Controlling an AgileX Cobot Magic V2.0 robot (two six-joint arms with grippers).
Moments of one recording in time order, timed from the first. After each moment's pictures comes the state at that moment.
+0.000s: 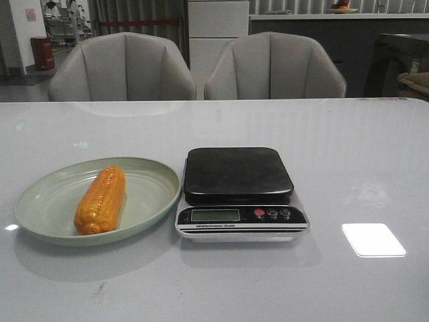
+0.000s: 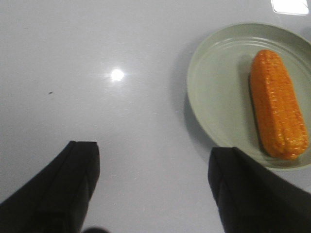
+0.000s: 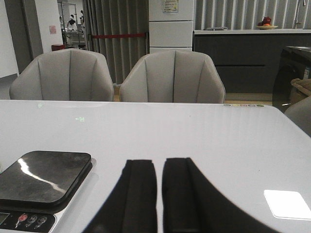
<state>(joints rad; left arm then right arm) -0.11 0.96 -0.58 -0.06 0.50 -0.10 0.09 -0.02 0.03 0.02 -0.01 0.05</state>
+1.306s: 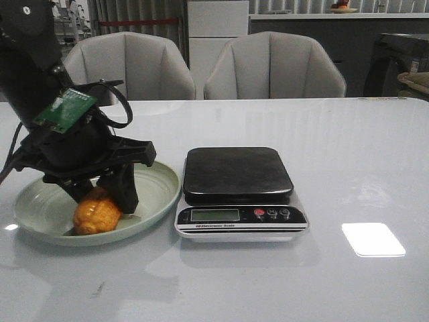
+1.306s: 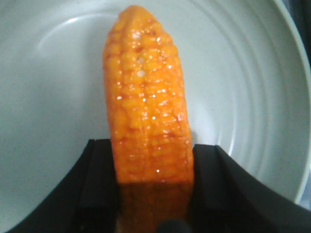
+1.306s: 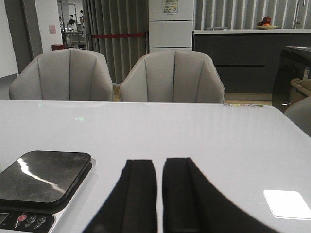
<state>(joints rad) -0.44 1.85 -1.12 -0.18 0.54 -0.14 0.09 -0.02 0.03 0.02 -0.01 0.05</state>
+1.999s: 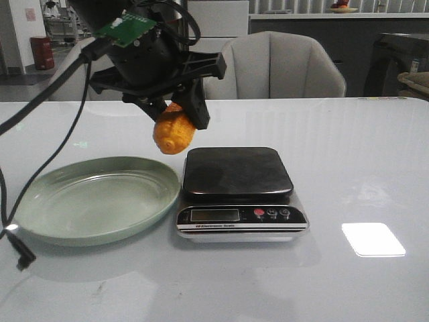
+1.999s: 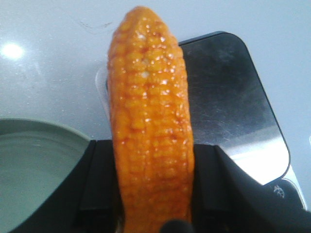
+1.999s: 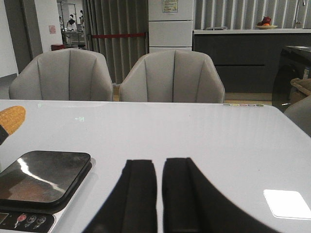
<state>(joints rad) -0.56 1.88 -1.42 -0.19 0.56 -0.14 0.09 -0.02 0.03 0.02 -0.01 0.05</state>
